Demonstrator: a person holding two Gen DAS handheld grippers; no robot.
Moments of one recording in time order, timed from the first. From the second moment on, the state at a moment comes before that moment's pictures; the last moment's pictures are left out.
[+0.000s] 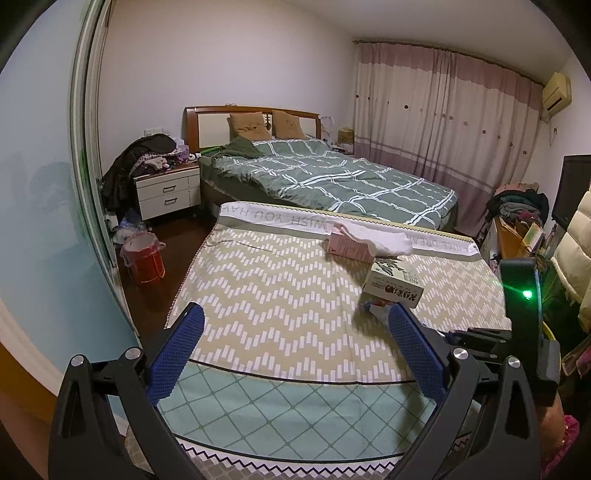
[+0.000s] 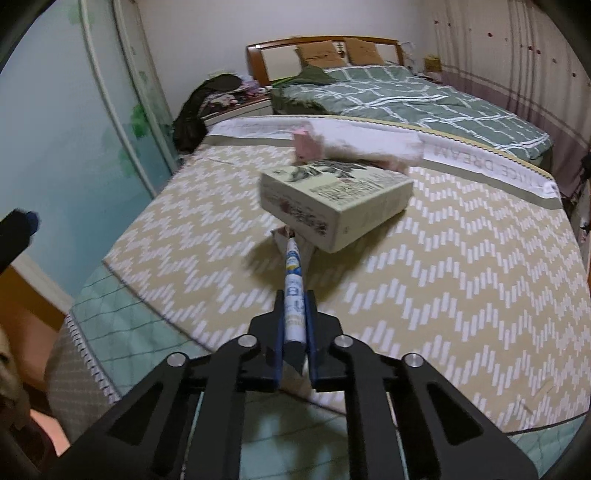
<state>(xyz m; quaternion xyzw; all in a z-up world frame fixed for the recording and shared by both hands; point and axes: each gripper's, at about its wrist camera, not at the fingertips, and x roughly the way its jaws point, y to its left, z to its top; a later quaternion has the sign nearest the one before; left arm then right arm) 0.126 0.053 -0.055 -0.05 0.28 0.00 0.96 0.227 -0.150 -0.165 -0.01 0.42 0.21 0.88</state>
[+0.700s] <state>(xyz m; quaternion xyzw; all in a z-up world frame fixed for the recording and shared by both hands) 0.134 0.012 -0.055 -0.02 0.30 -0.04 0.95 0.186 -0.262 -0.132 0.07 0.36 0.13 0.92</state>
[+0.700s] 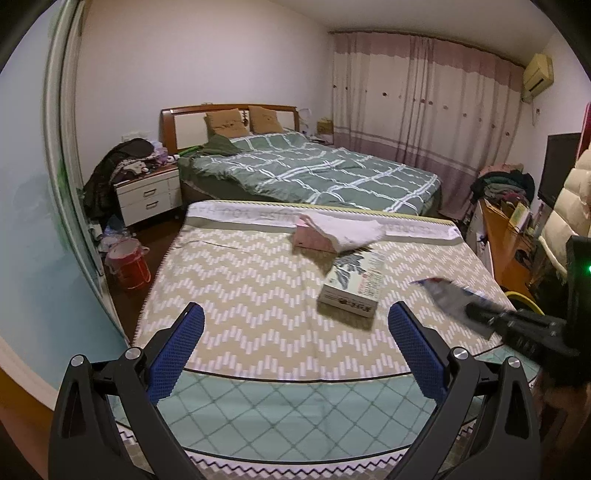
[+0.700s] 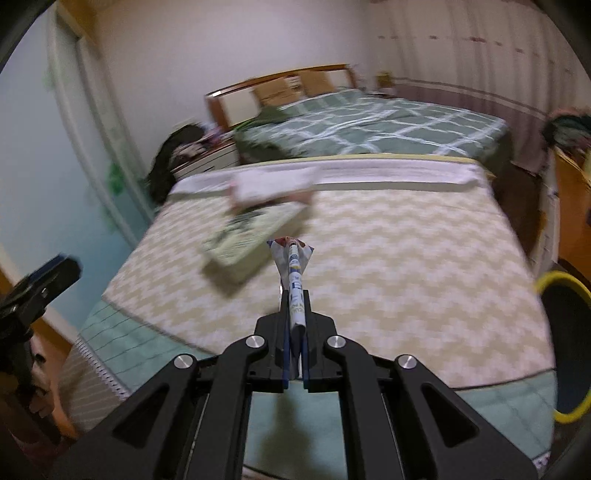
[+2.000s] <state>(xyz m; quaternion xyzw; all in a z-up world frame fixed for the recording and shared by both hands) 0.191 -0.078 -0.083 0.03 0.35 -0.12 0.93 0.161 -0.511 -0.167 0.16 0.33 -0.28 0.89</state>
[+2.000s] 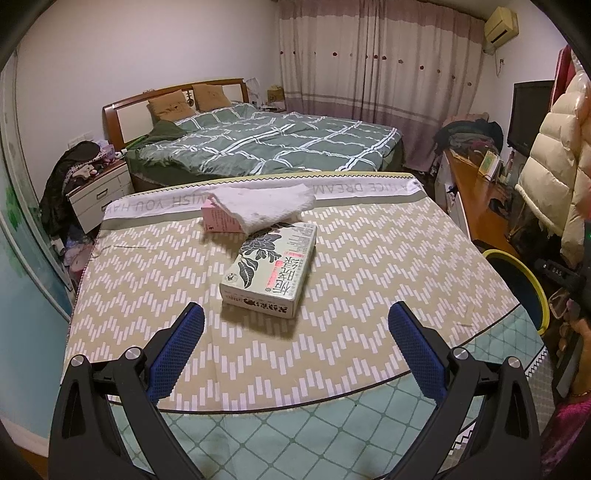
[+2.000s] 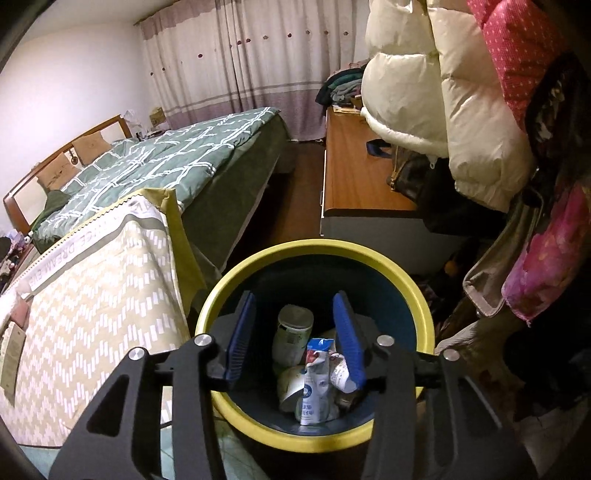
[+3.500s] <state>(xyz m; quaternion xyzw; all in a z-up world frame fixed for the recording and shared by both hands) 0.347 -0.098 -0.158 0.09 0.49 -0.15 0.86 0.168 -0.508 -0.170 0.16 0.34 -0.26 0.89</state>
